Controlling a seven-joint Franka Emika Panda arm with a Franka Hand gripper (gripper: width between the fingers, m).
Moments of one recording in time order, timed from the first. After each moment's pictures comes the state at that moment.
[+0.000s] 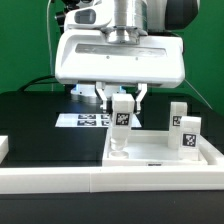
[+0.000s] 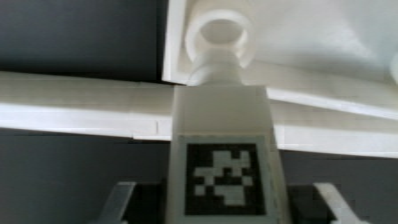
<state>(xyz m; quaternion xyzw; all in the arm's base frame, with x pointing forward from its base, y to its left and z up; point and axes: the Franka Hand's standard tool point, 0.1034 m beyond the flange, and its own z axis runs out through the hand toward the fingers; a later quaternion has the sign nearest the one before) 0.606 -0.007 0.098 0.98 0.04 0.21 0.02</state>
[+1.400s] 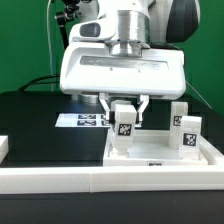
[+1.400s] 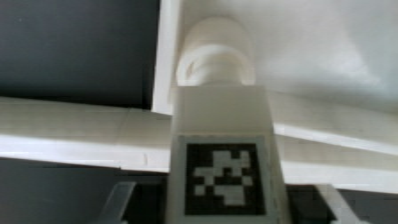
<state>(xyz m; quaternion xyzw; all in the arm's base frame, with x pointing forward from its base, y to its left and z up) 0.599 -0.001 0.079 0.97 0.04 0.22 0.03</state>
